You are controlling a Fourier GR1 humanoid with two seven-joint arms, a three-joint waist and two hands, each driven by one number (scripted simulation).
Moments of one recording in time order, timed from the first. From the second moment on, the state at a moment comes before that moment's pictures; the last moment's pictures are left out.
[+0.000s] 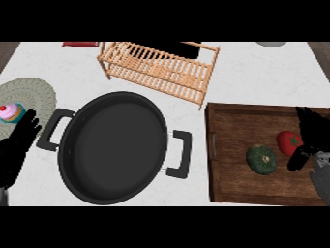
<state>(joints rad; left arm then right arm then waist) 0.01 0.41 0.06 -1.42 0.21 0.03 0.09 -0.24 -0.50 0.17 -1.29 0.92 0.23 0.62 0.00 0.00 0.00</state>
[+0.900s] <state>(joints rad) 0.01 0.35 0.13 -1.40 0.14 -0.03 0.08 -0.27 -0.44 0.11 -1.20 1.03 0.20 0.48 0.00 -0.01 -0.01</state>
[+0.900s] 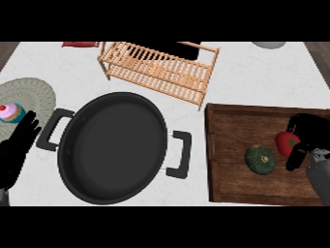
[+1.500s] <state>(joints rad) -0.02 0.33 0.09 -1.42 0.11 -0.06 0.09 -0.47 -0.10 0.36 -1.34 1.12 0.16 0.72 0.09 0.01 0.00</state>
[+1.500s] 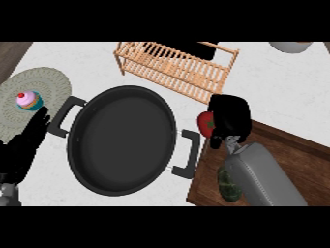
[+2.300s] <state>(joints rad) -0.07 0.32 0.09 -1.36 0.09 -0.05 0.10 -0.95 -0.01 0.65 -1.44 0.81 -0.08 1.15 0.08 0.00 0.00</state>
